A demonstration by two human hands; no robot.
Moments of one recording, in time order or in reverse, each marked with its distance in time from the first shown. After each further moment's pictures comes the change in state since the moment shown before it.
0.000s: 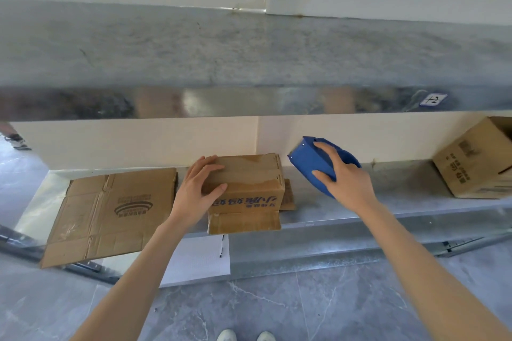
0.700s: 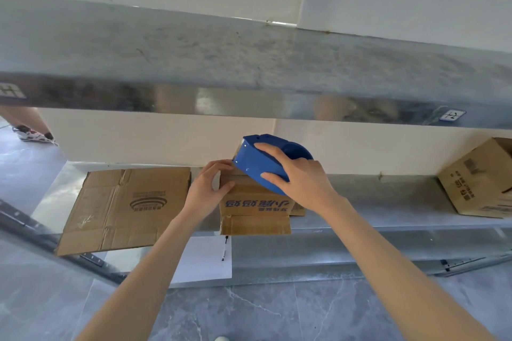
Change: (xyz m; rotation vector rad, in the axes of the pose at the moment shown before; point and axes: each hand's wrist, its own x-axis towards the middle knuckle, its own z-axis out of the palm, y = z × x) left_hand 0.003 -0.001 -0.011 -0.187 0.020 -0.079; right_hand 0.005 -0.137 -0.024 -0.039 0.056 -0.441
